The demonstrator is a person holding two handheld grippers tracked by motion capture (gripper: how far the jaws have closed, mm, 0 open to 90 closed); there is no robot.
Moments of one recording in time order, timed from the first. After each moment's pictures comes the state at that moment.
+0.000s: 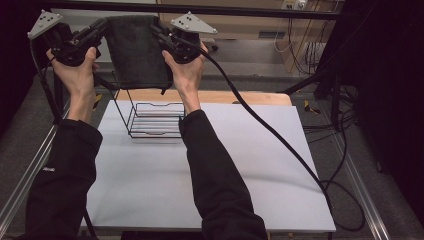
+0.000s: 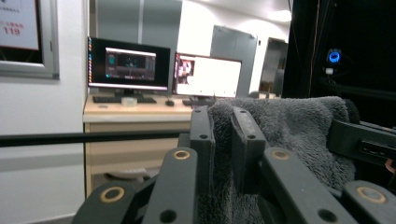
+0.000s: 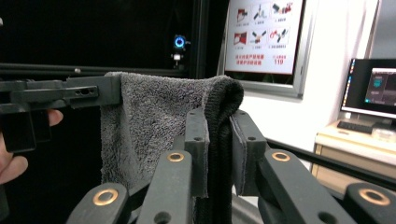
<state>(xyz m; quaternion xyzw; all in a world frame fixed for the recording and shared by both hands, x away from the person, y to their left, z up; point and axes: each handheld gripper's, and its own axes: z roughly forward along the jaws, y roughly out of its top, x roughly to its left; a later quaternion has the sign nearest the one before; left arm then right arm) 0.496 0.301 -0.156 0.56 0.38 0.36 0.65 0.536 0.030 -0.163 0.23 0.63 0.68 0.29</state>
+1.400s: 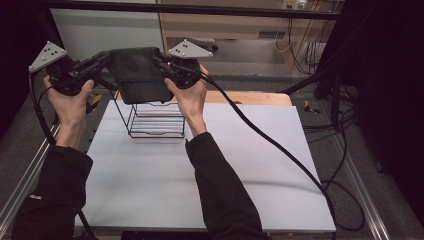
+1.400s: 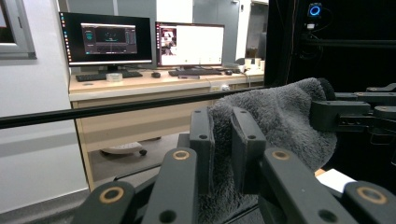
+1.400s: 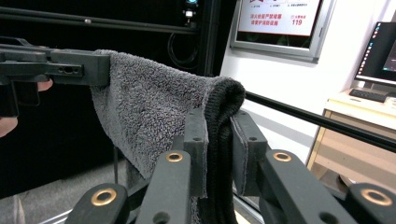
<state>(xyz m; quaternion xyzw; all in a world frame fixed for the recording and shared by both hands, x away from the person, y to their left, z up) 0.460 0.313 -0.197 0.62 0.35 0.34 0.61 0.506 0.029 -0.203 0.22 0.69 0.63 0.28</state>
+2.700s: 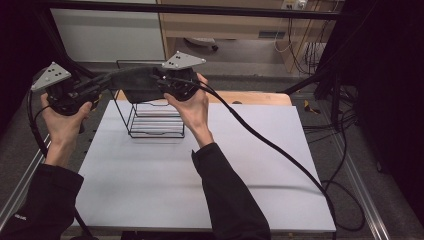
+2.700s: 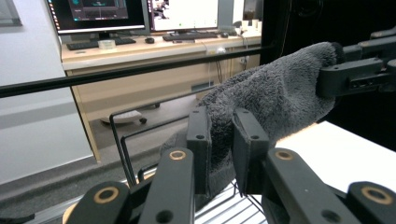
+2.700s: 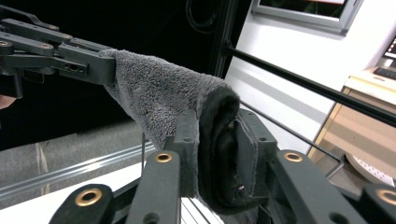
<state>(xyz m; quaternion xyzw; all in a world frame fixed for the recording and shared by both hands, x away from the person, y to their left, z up) 0.431 0.320 -0.223 0.68 0.36 0.32 0.56 0.481 0.030 -0.210 0.20 0.75 0.57 0.26</state>
